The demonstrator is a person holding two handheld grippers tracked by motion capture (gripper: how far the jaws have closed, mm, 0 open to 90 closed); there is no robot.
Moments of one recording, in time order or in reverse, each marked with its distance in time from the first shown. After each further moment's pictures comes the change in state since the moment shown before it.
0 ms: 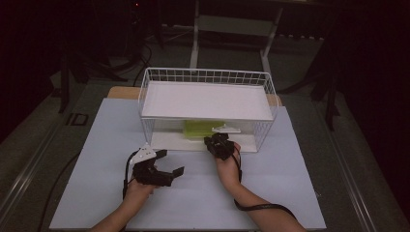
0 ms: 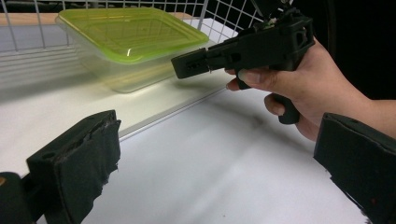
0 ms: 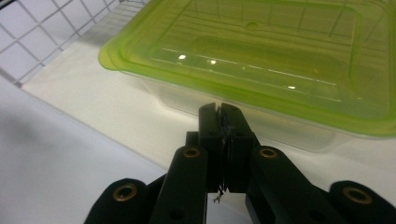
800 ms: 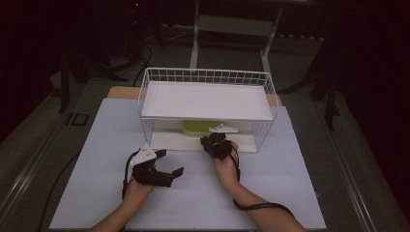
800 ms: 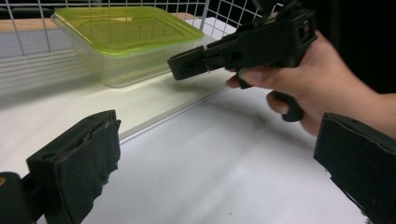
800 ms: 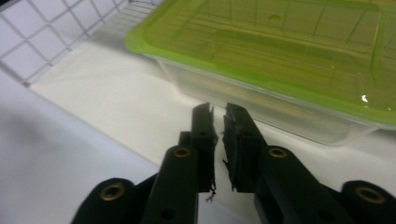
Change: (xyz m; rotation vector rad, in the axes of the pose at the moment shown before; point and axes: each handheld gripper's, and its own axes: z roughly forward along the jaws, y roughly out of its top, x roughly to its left) left arm -0.001 -0.001 0.000 -0.001 0.015 0.032; right arm 0.007 0.003 0.002 -0.004 0.023 -0.026
